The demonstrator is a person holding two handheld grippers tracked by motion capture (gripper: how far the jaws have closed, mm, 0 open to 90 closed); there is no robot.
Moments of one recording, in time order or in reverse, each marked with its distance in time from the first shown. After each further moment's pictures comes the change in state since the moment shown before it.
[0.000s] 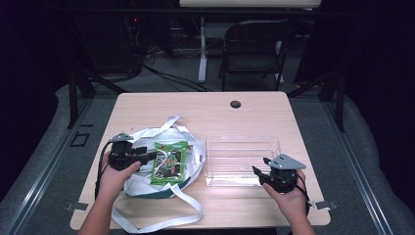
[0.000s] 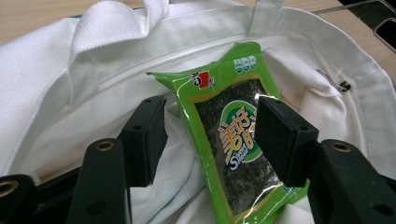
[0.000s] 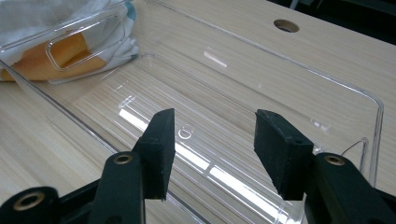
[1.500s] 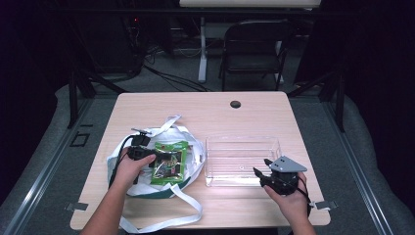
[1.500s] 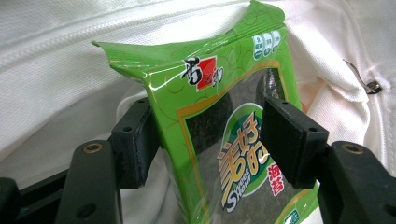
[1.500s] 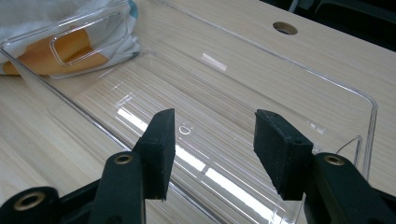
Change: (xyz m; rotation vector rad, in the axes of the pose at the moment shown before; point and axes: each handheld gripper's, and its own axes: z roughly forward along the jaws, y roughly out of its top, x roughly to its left) left arm 0.014 0.015 0.066 0.218 -0.134 -0.151; right arm 0.002 -0.003 -0.005 -0.002 -0.008 -0.025
